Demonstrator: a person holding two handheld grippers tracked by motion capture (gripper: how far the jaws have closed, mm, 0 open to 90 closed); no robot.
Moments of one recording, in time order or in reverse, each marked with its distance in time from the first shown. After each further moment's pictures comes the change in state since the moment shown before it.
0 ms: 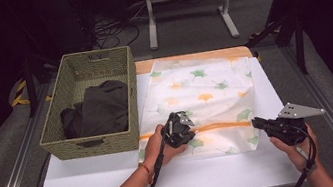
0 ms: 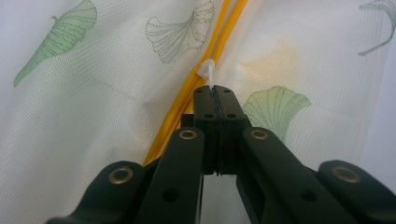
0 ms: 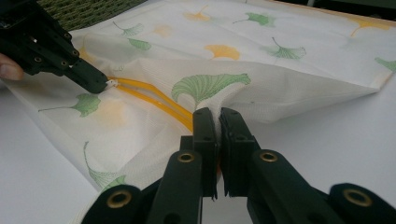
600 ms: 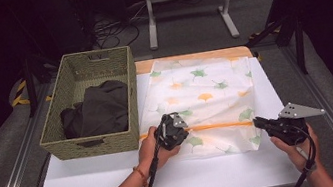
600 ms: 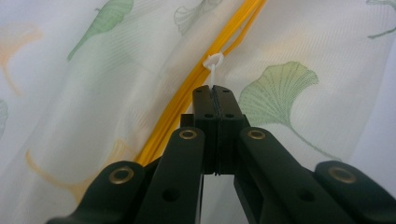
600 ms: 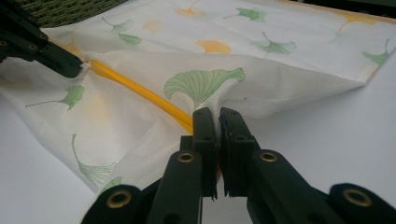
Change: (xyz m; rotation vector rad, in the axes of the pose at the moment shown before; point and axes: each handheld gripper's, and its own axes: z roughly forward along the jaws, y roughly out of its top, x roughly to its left) left arm -0.003 -0.019 -0.025 -0.011 0.085 0.016; right arm -0.002 -0.002 0.000 0.011 -0.035 0.010
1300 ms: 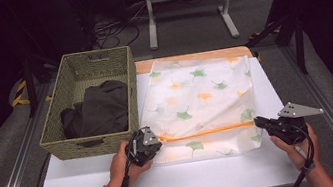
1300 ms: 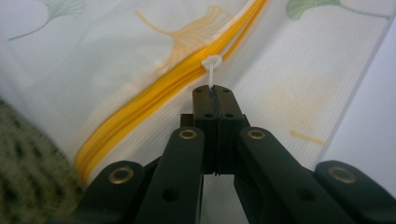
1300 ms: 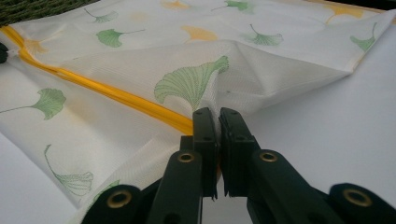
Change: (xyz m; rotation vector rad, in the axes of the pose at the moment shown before) left arm 0.011 -0.070 -0.047 -0.001 0.101 -0.033; right arm -0.003 -0.002 0.003 0.020 -0.033 0.010
